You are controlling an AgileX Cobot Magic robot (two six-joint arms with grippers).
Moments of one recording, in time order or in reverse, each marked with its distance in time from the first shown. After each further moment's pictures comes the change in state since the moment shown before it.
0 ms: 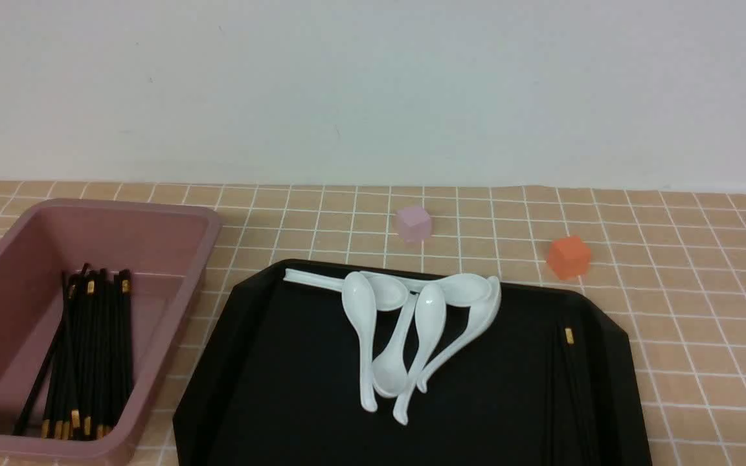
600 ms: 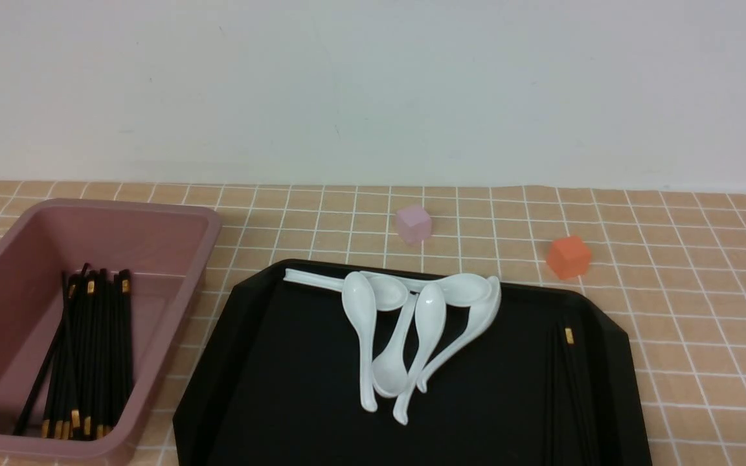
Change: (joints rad) right arm 0.000 0.000 0.000 0.000 0.000 0.000; left arm 0.000 0.000 0.000 0.000 0.000 0.000
